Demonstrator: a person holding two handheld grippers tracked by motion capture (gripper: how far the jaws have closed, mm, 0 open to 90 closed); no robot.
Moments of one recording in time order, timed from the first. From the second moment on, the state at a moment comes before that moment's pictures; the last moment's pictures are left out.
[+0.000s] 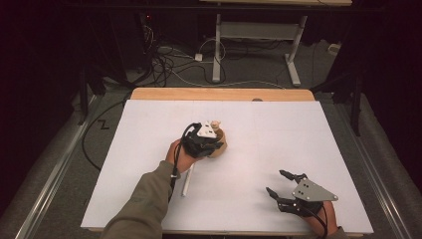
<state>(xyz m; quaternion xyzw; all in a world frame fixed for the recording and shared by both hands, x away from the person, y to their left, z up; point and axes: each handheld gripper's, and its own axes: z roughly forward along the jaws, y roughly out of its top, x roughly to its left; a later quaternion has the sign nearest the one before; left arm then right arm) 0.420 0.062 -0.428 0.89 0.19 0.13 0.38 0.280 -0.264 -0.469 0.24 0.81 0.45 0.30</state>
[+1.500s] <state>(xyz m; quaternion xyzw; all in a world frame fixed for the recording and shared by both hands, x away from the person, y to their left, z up) 0.320 0.159 -0.432 0.82 0.24 0.32 0.42 0.282 -0.264 -0.468 0.24 0.81 0.44 0.31</state>
